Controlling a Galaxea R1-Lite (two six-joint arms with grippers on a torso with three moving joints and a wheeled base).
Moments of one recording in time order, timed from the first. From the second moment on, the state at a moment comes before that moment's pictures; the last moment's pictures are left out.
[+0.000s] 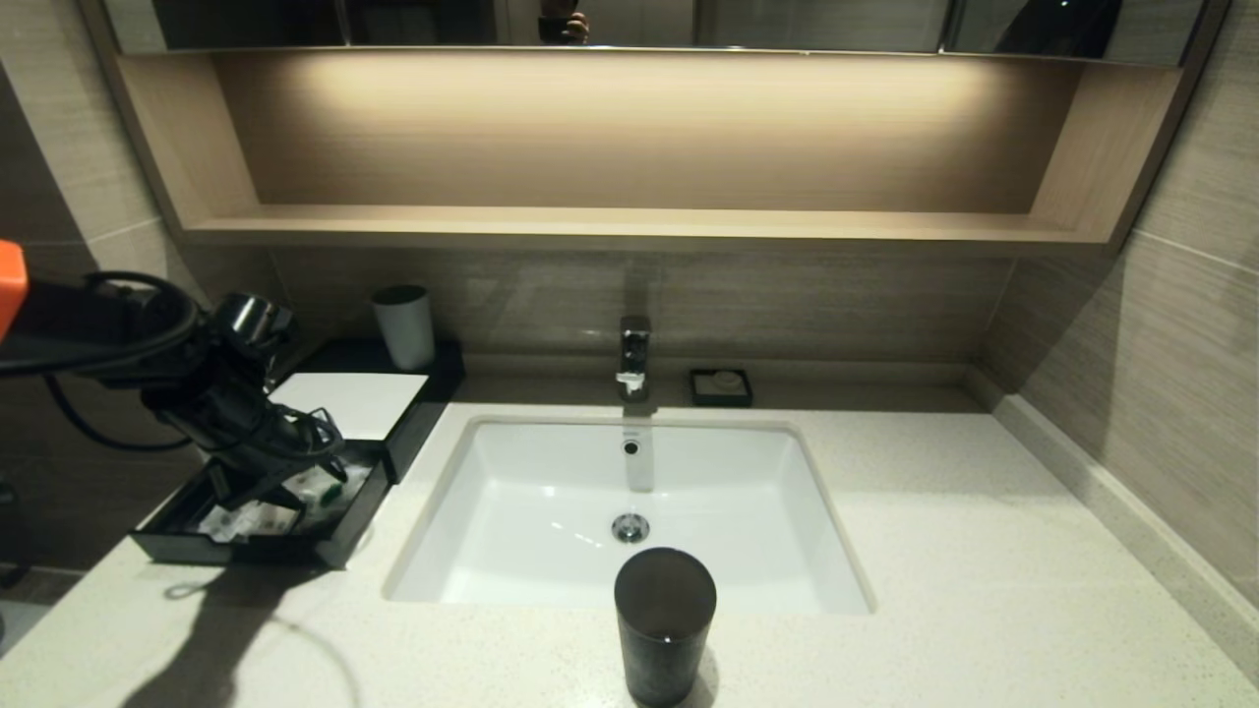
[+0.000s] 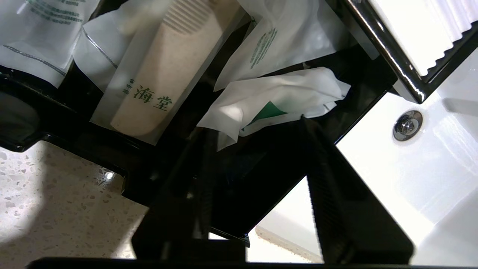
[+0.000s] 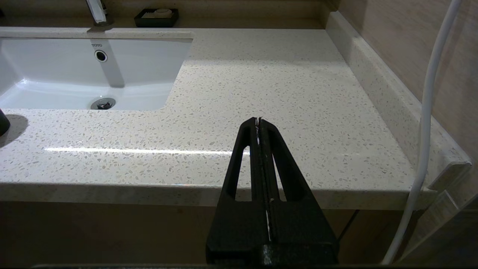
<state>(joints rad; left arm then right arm) 0.09 2.05 -1.48 0.59 -0.08 -0.58 0.00 0.00 0.00 0.00 0.00 0.00</state>
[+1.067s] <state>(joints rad) 0.09 1.87 -1.49 0.60 -0.08 -0.58 0.00 0.00 0.00 0.00 0.00 0.00</state>
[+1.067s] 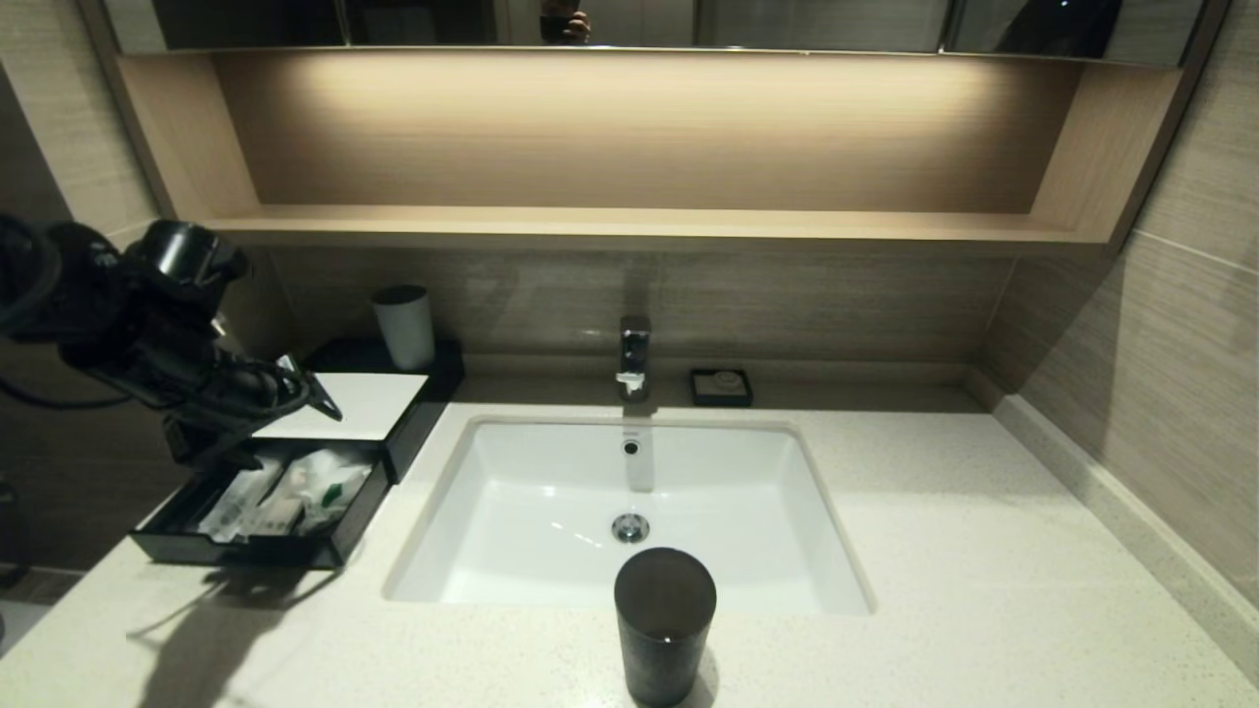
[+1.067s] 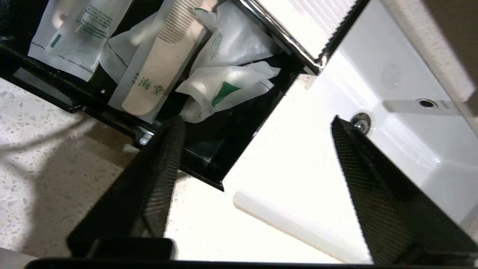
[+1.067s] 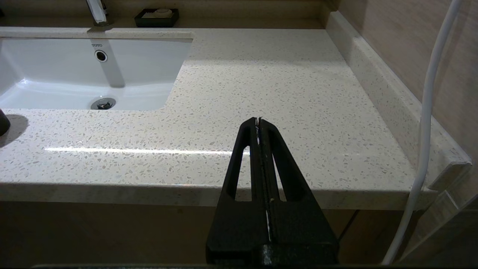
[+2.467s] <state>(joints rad) 0.14 1.58 -1.15 0.64 0.05 -0.22 0.00 0.00 0.00 0.00 0.00 0.00</state>
